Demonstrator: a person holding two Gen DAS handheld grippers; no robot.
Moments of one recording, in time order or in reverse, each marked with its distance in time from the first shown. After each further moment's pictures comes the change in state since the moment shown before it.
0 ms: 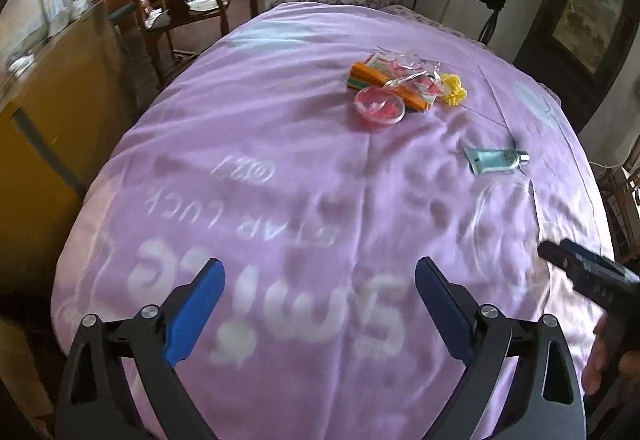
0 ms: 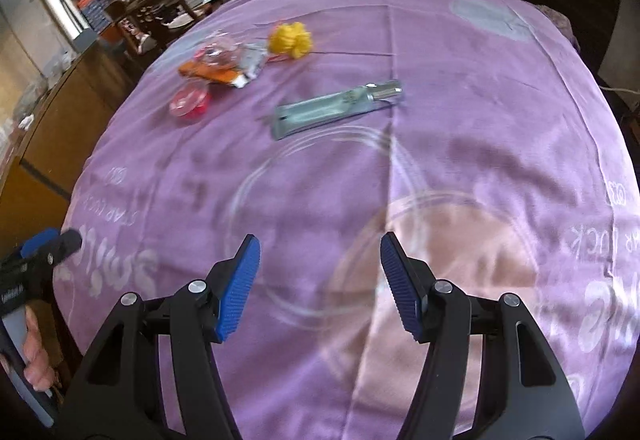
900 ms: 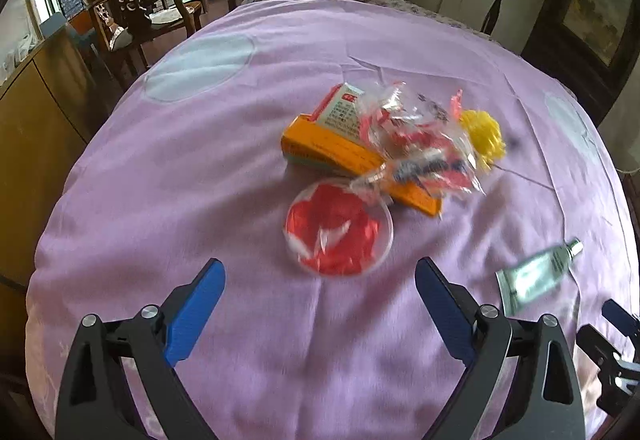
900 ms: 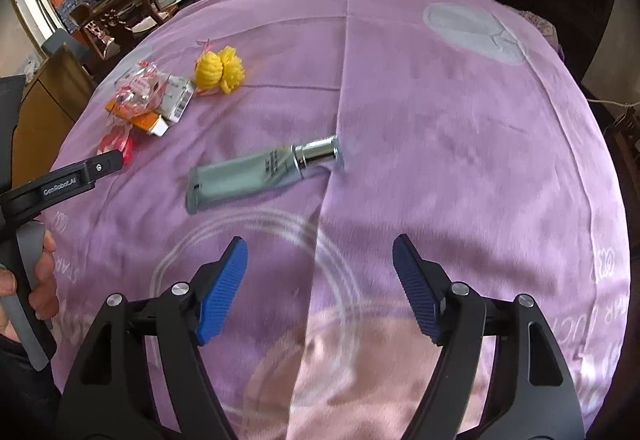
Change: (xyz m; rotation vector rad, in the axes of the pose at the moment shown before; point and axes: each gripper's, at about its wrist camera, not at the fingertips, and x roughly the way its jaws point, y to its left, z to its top) left arm 0.126 -0.051 0.118 0.051 0.019 0.014; right arm 0.040 -0.034 0.060 0.001 -0.001 -0.102
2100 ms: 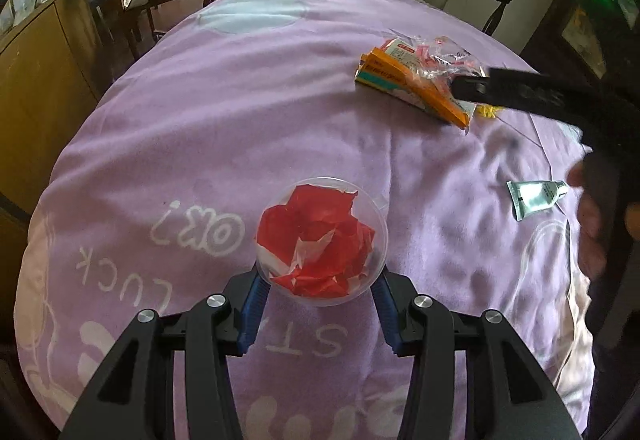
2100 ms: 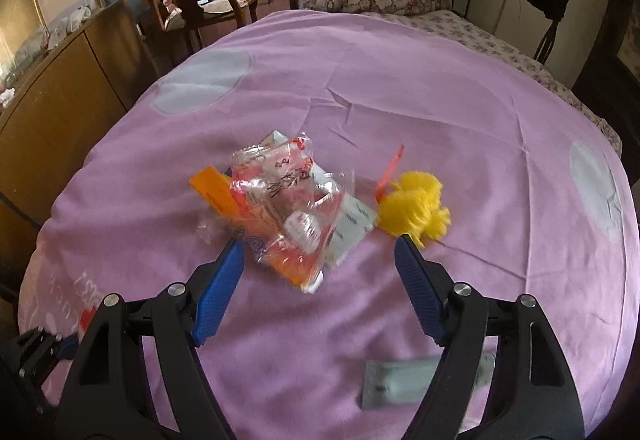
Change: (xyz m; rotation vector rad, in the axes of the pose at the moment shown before) left arm -0.041 0.067 -0.075 -0.073 0.052 -0.081; right arm 0.048 0.161 0.102 -0.282 -0.064 0.067
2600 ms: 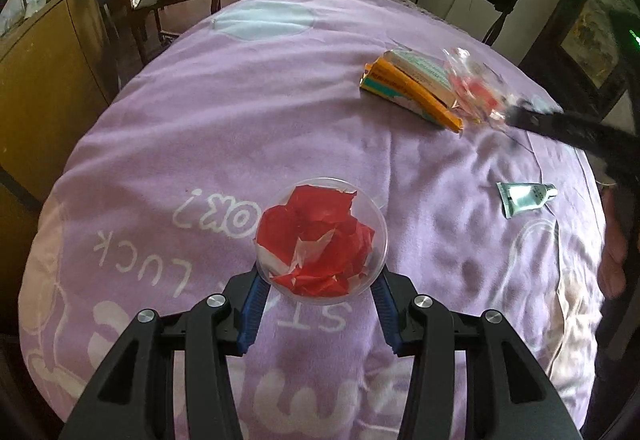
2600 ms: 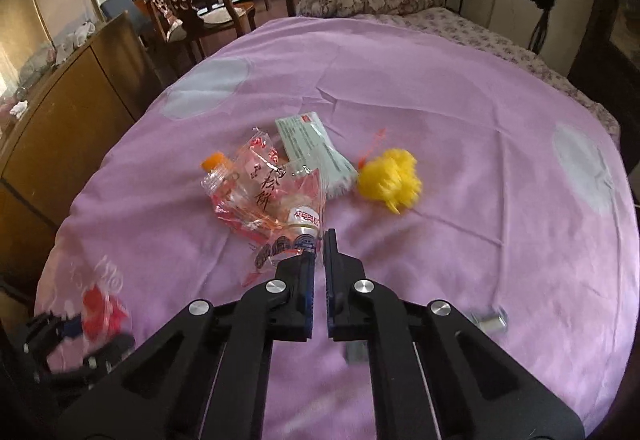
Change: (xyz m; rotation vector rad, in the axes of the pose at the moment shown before) left arm -0.024 0.004 -0.010 -0.022 -0.031 0.000; right arm -0.049 -0.022 -0.033 0.051 -0.019 0.035
